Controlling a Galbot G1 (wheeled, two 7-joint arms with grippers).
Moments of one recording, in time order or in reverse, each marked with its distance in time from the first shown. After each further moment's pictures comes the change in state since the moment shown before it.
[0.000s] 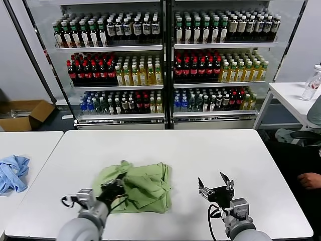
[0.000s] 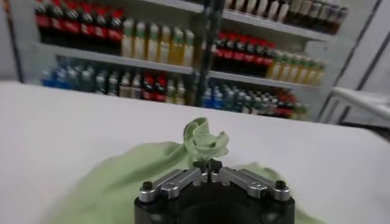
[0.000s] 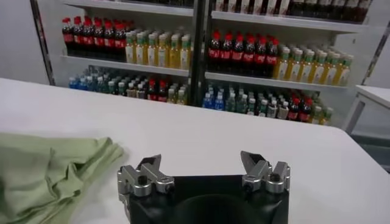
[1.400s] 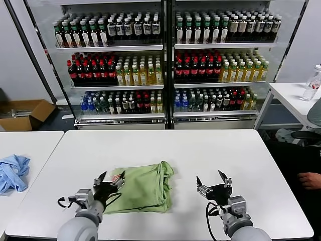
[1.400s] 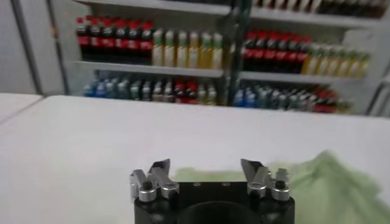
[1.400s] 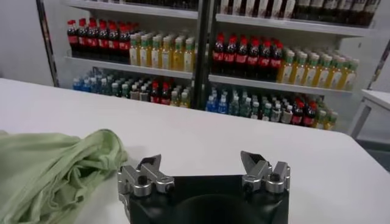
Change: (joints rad) left arm 0.048 0.010 -0.094 0.077 0.168 -0.038 0.006; right arm 0.035 -0.007 -0.023 -0.012 -0.003 0.000 -0.007
